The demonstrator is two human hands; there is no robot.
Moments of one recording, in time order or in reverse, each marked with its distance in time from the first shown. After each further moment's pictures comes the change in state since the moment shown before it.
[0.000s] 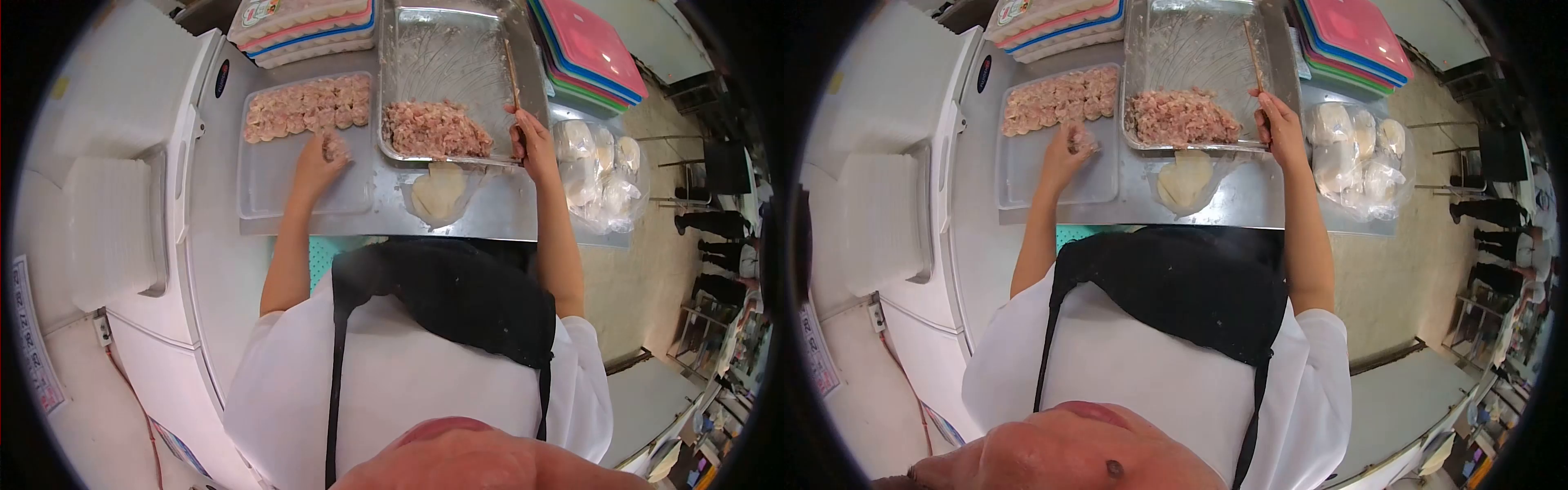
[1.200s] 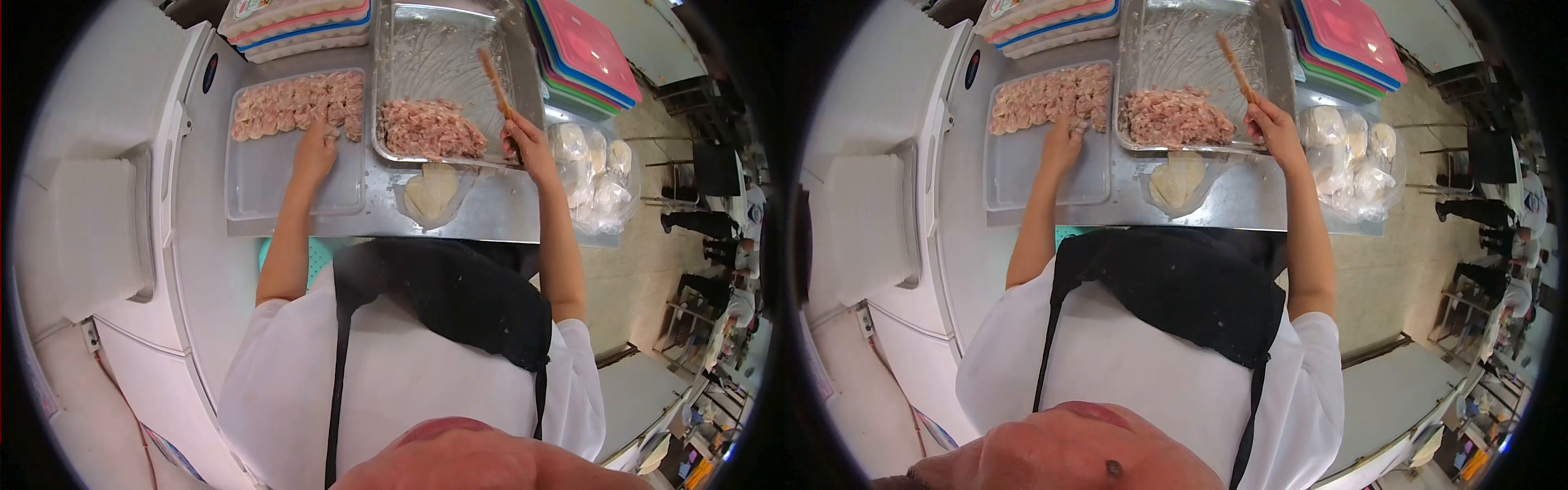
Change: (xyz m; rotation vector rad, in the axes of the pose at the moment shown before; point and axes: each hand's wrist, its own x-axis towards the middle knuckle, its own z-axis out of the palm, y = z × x) left_hand 0.027 -0.008 0.025 0.027 0.095 0.105; right_hand 0.001 -0.008 0.001 -0.318 -0.030 -0.012
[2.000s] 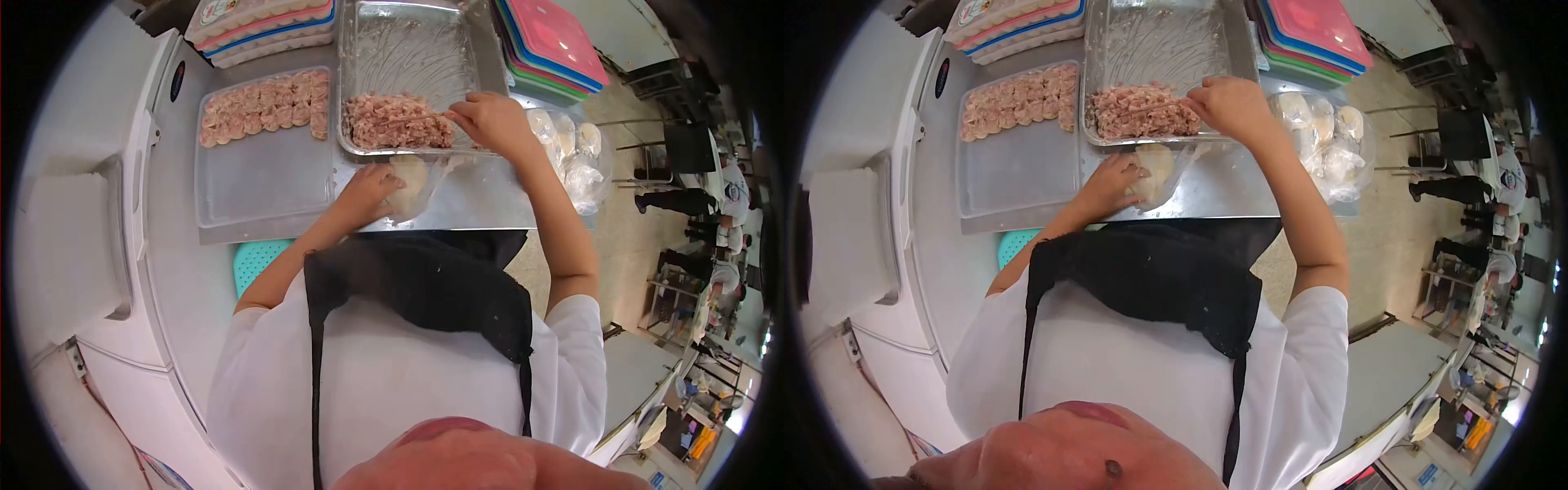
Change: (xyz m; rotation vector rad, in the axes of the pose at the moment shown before) left_hand -0.072 0.096 0.063 -0.085 -0.294 0.641; right_hand -0.007 -0.077 0.020 -1.365 -0.096 -0.821
